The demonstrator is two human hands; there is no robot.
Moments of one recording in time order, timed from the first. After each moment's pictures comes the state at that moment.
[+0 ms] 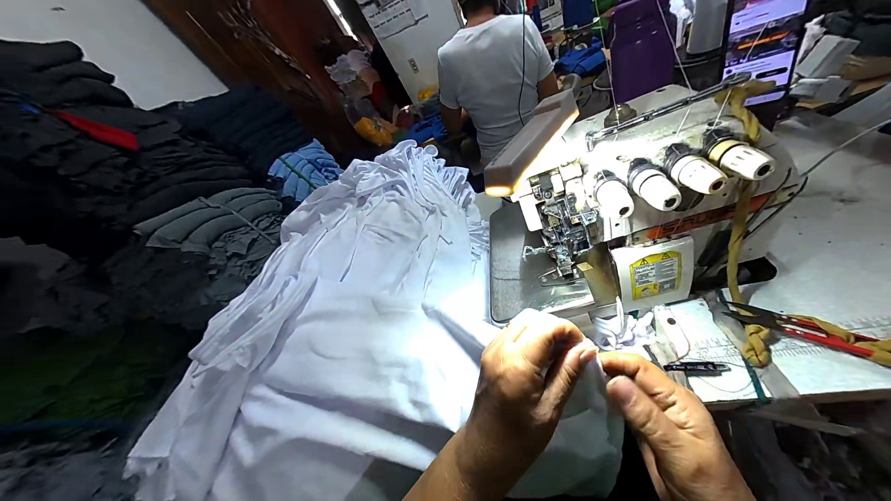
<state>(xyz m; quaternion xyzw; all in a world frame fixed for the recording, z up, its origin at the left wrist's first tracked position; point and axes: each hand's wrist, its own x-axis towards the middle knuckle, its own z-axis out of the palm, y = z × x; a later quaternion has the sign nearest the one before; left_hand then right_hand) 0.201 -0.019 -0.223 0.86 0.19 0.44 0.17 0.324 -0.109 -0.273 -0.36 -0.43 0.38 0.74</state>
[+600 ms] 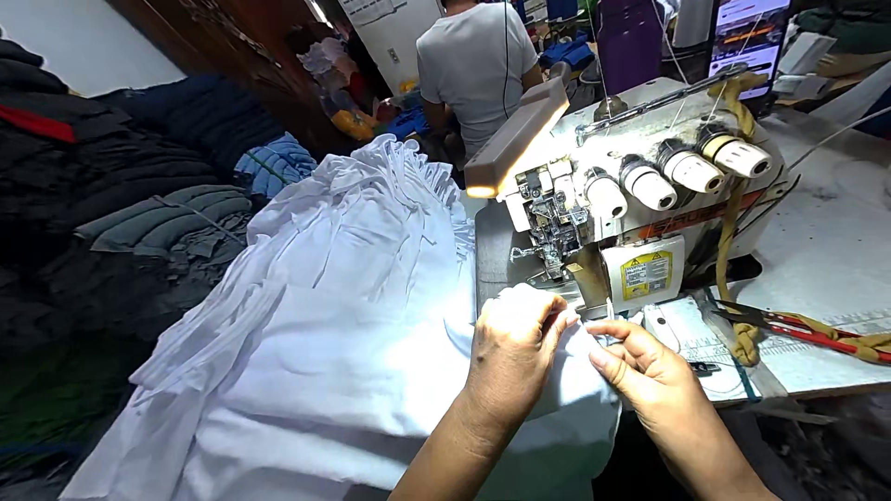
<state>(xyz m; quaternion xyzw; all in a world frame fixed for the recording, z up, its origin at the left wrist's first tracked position) 0.218 0.012 -0.229 0.88 0.28 0.38 0.05 0.345 -0.086 -0.281 -0.56 -0.40 0.32 0.65</state>
